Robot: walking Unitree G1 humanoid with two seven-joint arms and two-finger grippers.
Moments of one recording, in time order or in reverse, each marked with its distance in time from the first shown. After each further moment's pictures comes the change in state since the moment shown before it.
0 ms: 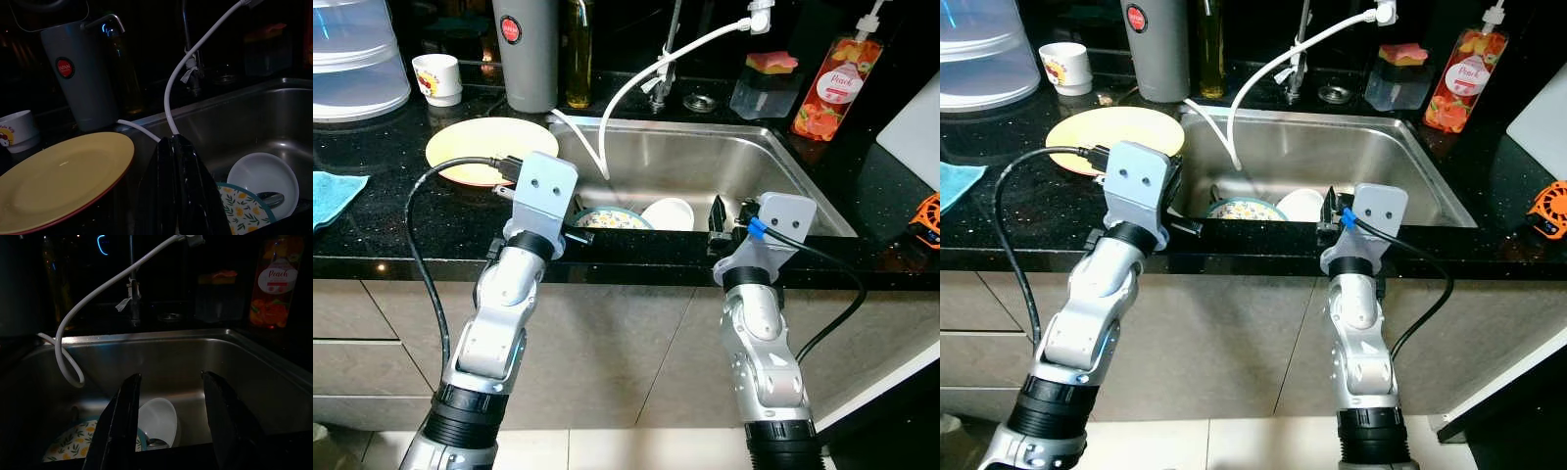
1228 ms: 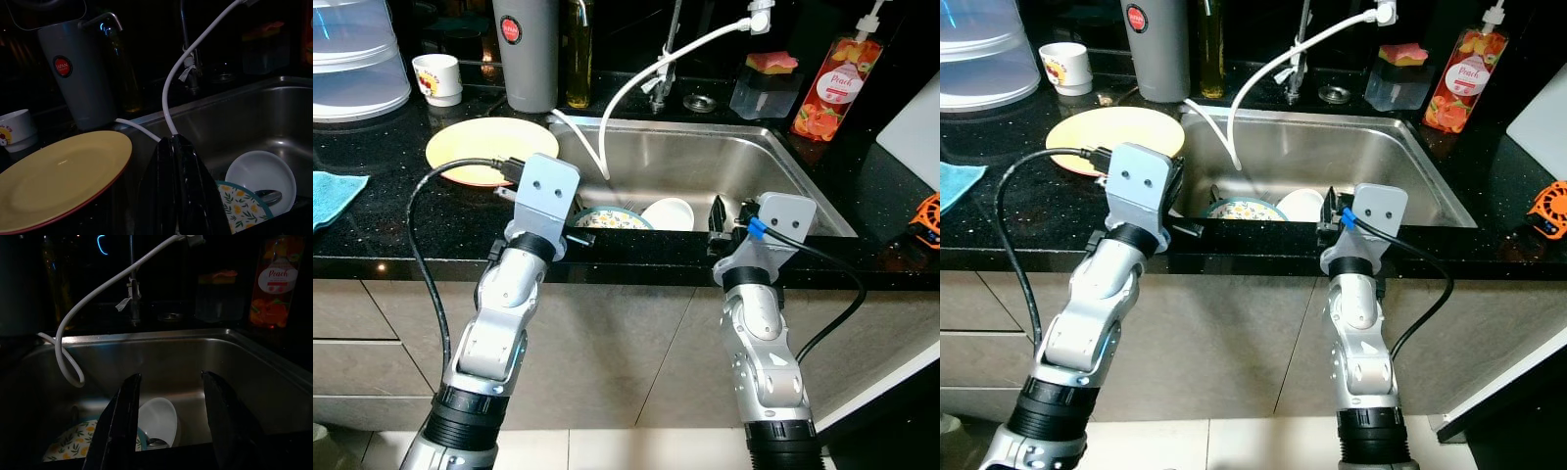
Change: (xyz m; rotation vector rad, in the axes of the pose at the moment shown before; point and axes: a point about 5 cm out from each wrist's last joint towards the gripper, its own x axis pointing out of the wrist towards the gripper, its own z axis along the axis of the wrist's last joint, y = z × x) left arm -0.001 -0.003 0.000 -0.004 0.004 -0.007; right arm 0.000 0.000 0.000 0.000 0.001 0.000
